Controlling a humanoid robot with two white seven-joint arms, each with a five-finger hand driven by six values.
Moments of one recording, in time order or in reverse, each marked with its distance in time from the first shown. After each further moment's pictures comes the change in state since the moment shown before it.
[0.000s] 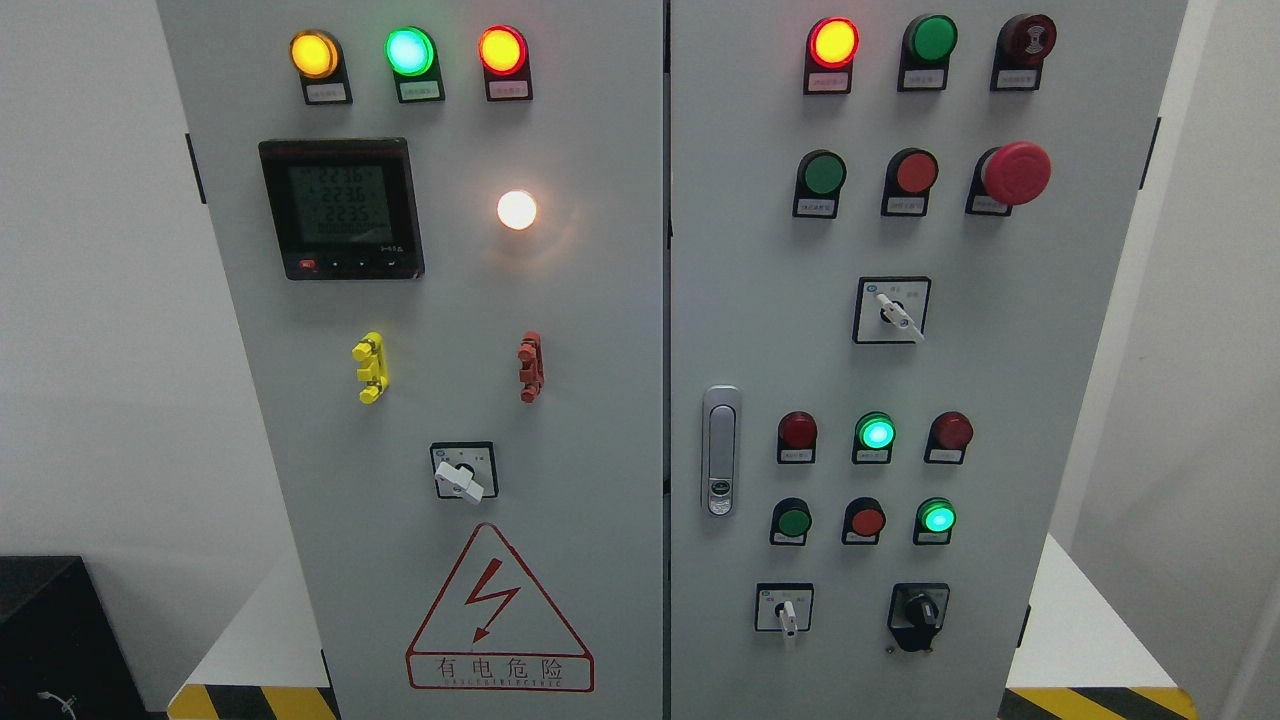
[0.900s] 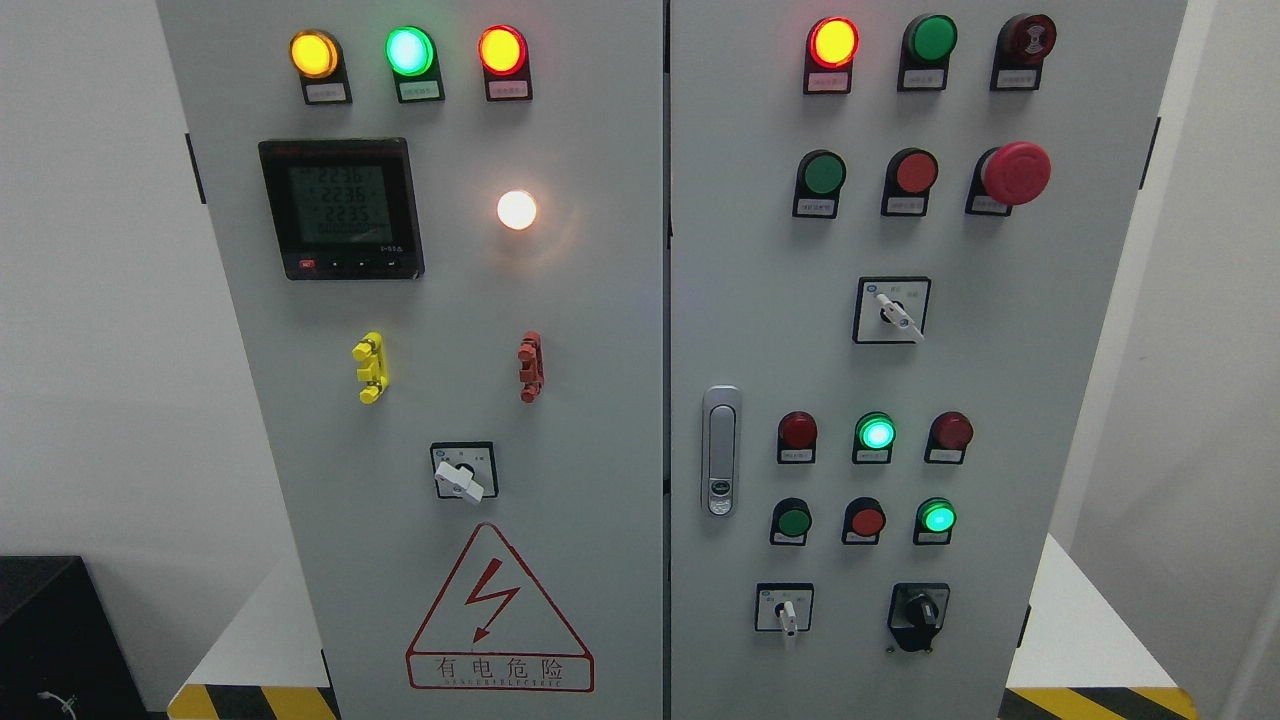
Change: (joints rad) left arm 0.000 0.000 0.000 0.000 0.000 0.000 0.000; right arm 0.009 -0.015 0.034 -0.019 0.015 -0.134 -0.061
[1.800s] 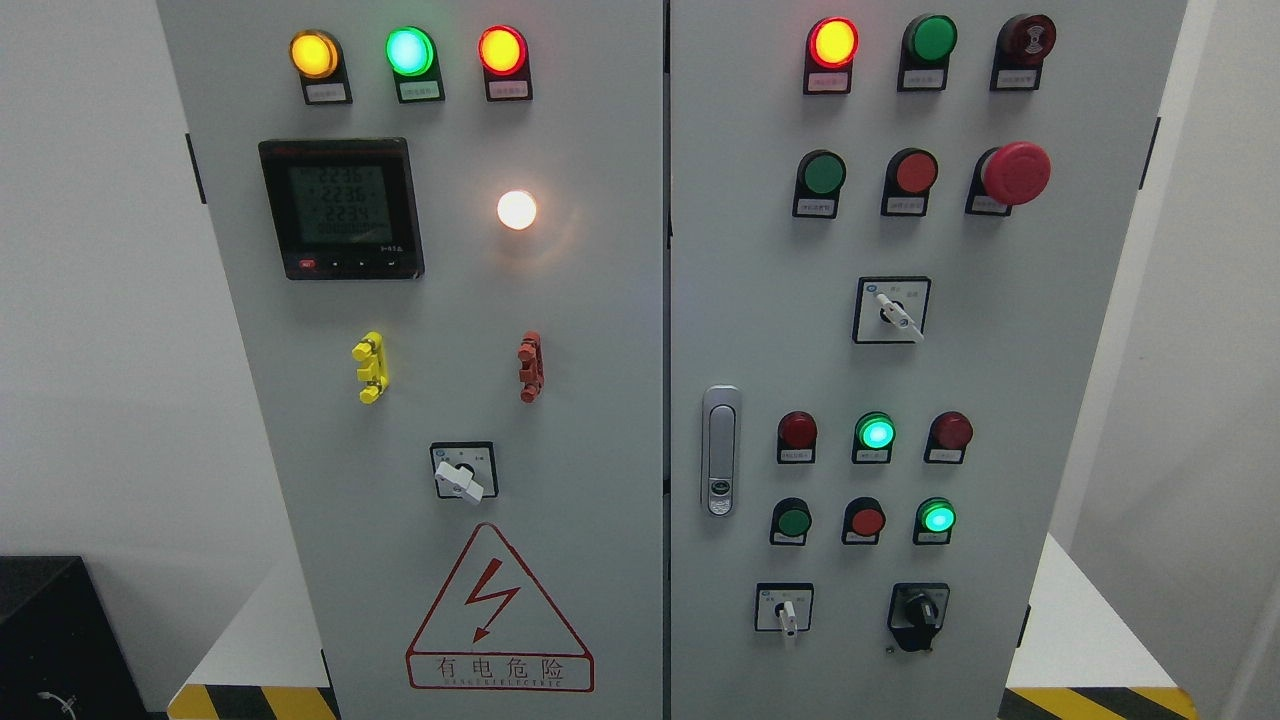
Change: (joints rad) left arm 0.000 0.000 0.000 0.000 0.000 0.000 0.000; right arm 0.177 -0.083 0.182 -0.505 0.213 -0.035 -0.282
